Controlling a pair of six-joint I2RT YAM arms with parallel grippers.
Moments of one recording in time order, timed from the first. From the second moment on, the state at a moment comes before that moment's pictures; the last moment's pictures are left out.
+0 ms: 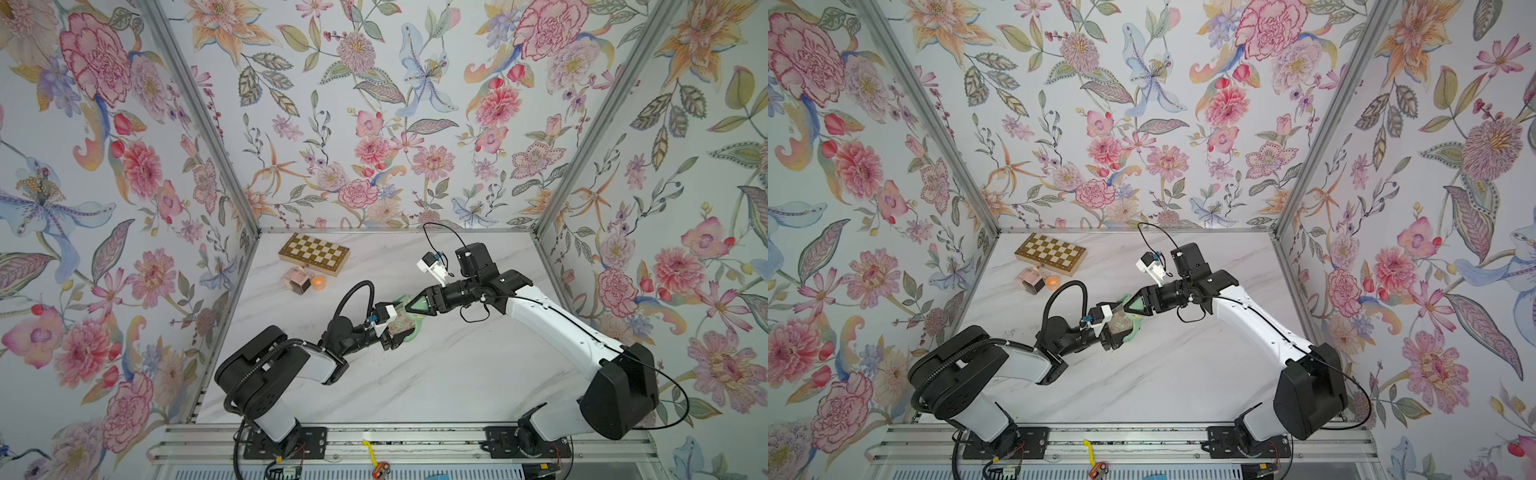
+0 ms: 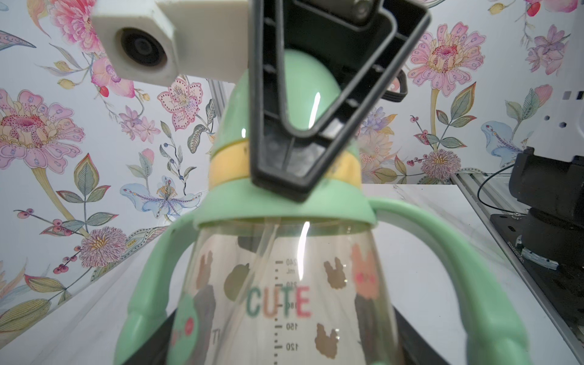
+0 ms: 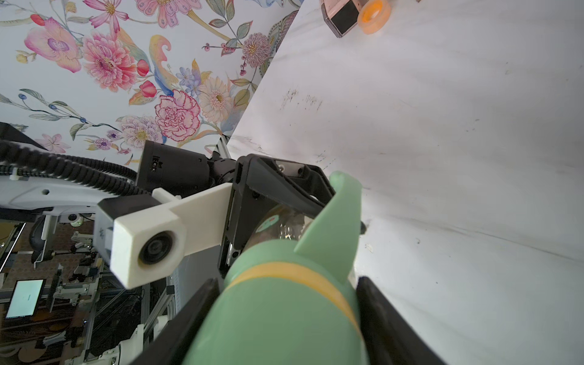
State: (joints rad) left arm -0.70 1.64 0.40 1.36 0.50 0.10; right arm 0.55 1.48 1.23 -0.60 -0.85 0.24
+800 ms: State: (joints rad) left arm -0.74 1.74 0.38 1.41 0.37 0.13; right arm 0.64 1.46 1.21 -0.62 -0.60 0.30
